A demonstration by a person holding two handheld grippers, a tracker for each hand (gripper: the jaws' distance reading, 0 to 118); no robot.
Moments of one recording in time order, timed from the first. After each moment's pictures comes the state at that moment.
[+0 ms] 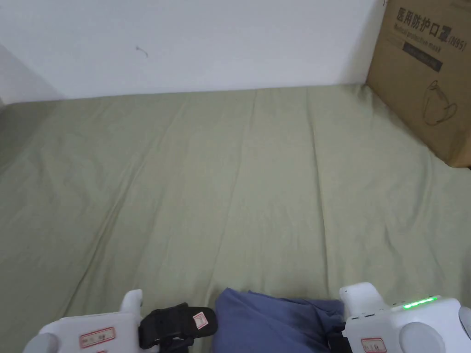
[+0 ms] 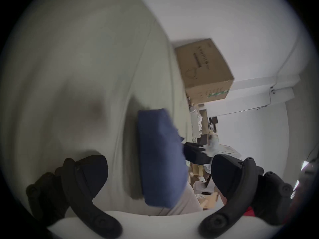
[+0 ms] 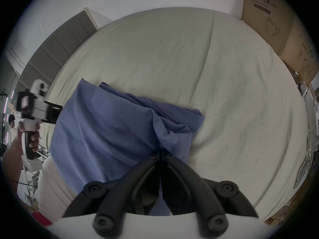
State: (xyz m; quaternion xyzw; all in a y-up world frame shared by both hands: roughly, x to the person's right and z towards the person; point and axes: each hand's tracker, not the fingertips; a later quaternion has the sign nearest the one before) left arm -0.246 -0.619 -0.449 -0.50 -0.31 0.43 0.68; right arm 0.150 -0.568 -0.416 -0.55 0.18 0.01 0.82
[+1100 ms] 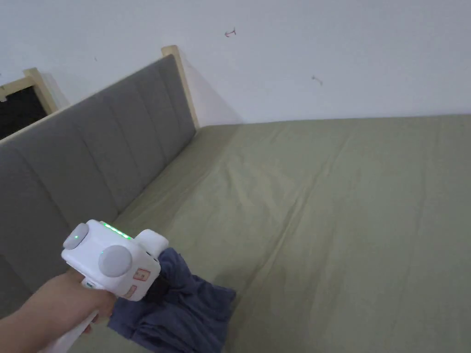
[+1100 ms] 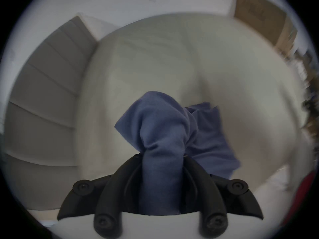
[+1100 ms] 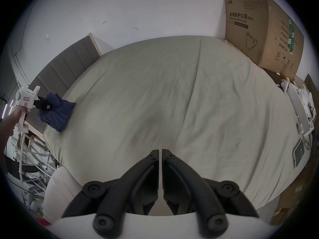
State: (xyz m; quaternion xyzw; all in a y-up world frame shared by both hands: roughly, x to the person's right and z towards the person) left arm -0.484 -0.465 -0.401 -0.56 0.04 -0.17 0.81; right arm 0.143 -0.506 -0.341 -0.45 0.15 -0.02 0.88
